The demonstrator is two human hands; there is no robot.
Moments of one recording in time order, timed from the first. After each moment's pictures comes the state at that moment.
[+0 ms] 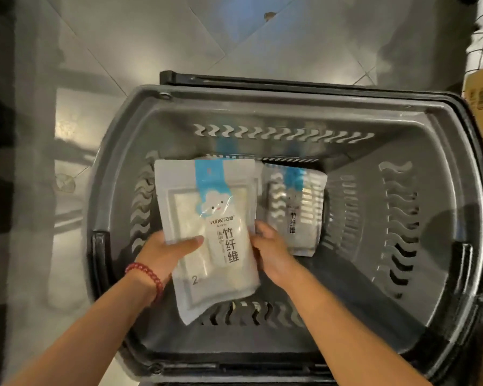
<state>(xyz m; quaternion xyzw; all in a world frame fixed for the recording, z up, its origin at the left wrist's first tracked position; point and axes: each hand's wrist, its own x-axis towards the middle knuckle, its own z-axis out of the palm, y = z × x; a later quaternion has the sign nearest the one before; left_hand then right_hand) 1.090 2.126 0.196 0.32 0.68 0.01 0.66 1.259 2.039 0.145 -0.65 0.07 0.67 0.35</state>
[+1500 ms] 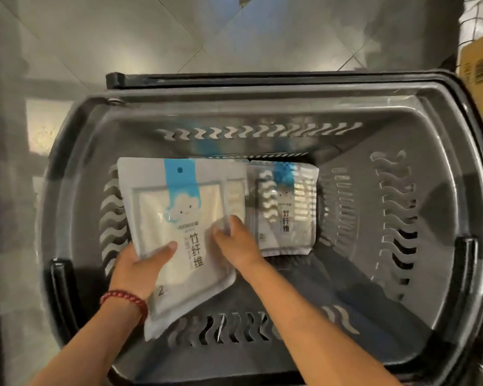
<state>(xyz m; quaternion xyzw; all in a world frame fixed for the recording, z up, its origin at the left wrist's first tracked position) 1.107 2.128 0.196 0.33 0.77 0.02 0.55 1.240 2.063 0.107 -0.75 -0.16 0.61 0.19</state>
